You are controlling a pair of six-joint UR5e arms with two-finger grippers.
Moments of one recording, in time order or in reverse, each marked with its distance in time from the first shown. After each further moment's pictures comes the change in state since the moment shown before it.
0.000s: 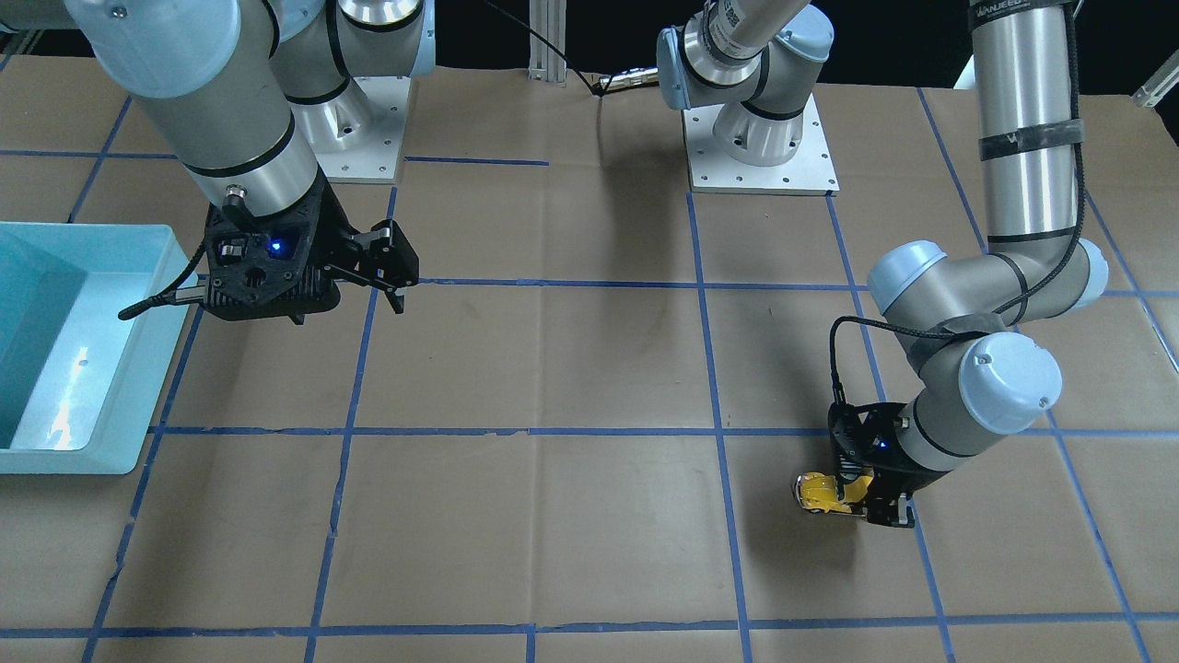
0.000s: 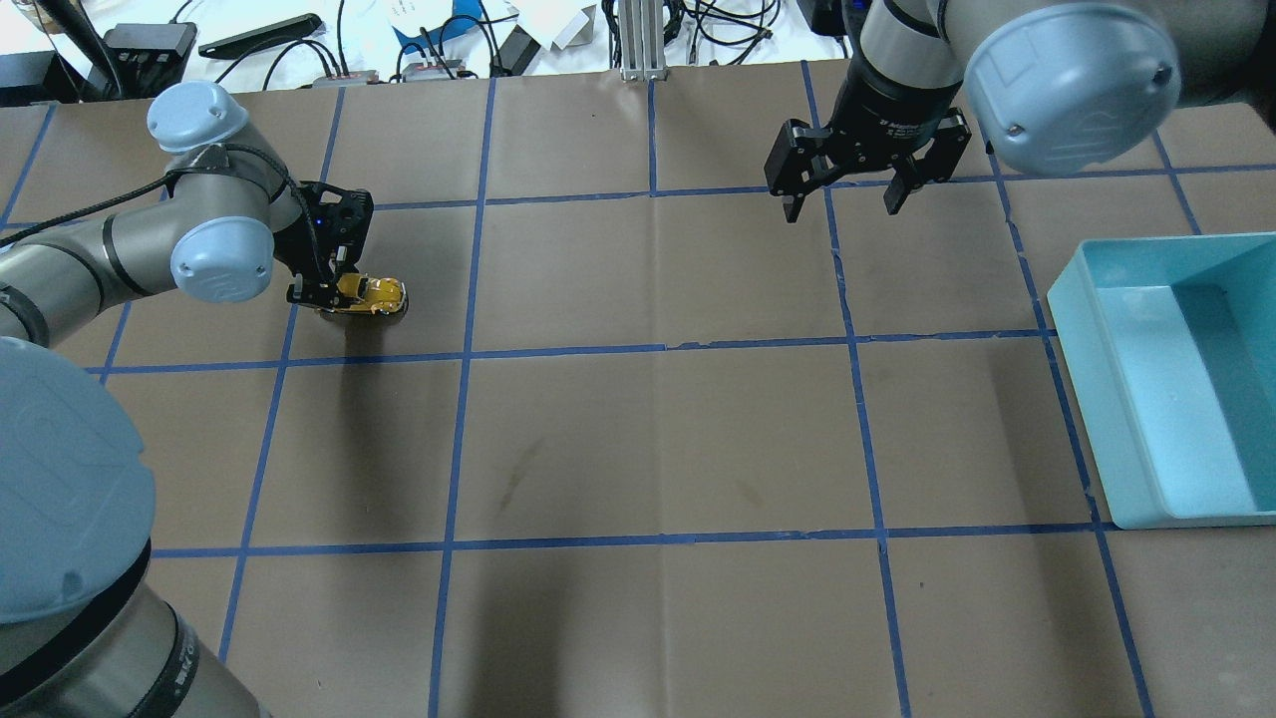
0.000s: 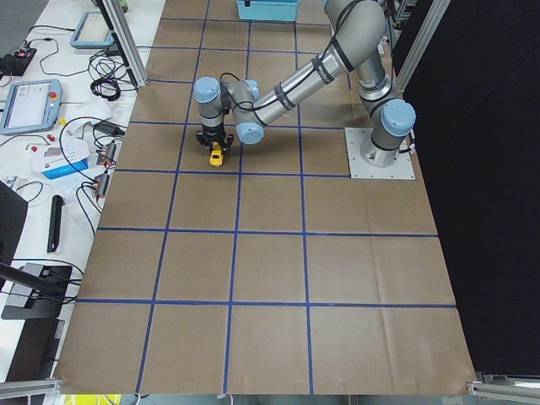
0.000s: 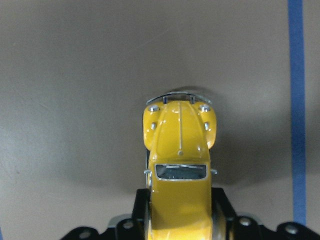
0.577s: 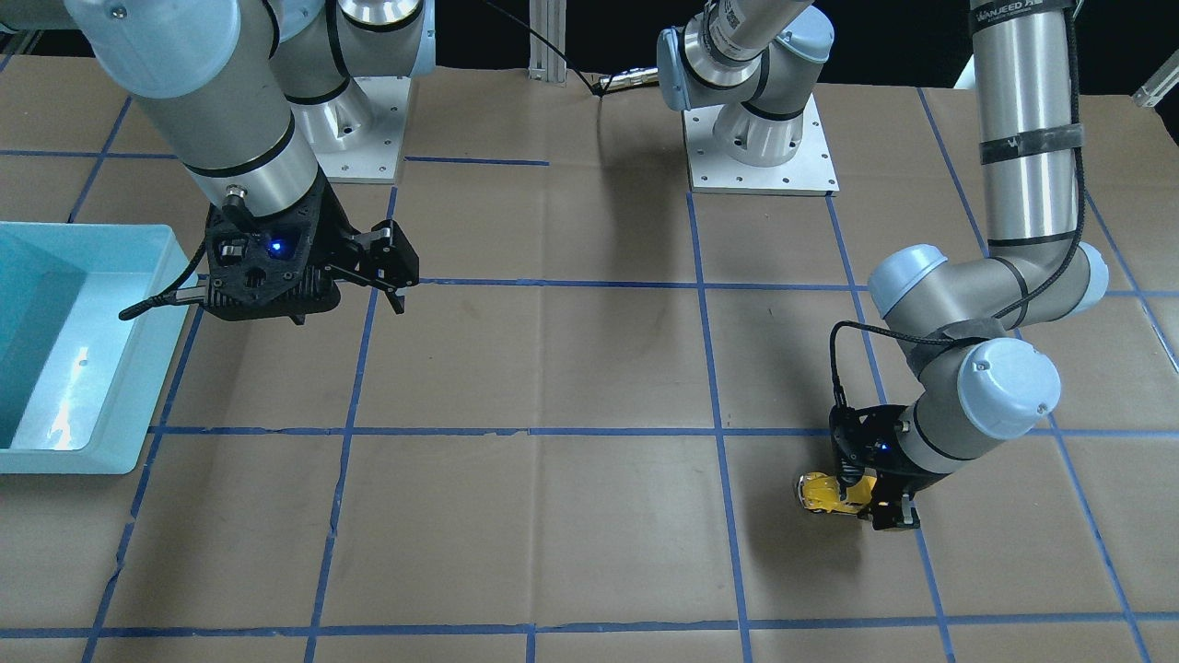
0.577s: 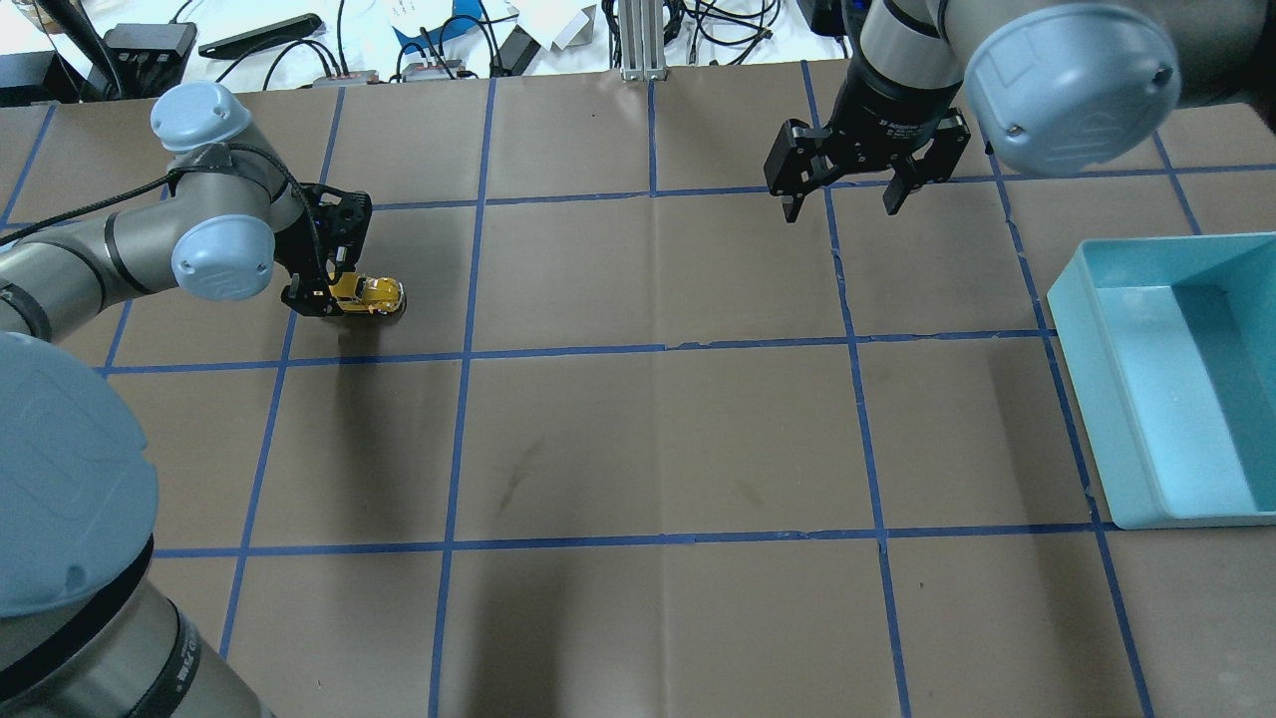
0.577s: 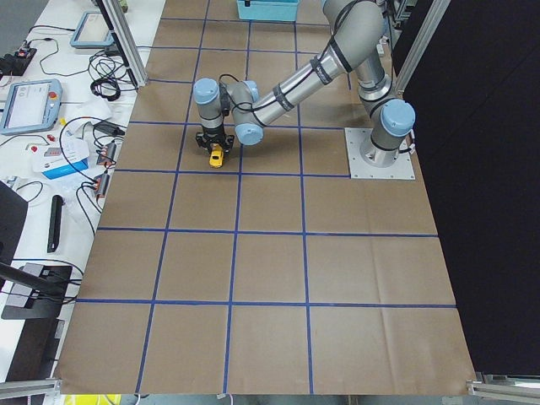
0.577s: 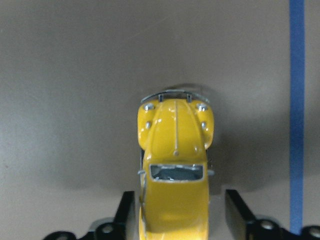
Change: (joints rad) left arm -0.001 0.008 0.013 -0.025 0.029 -0.018; right arm 0.000 0.000 0.001 -0.002 0.001 0.000
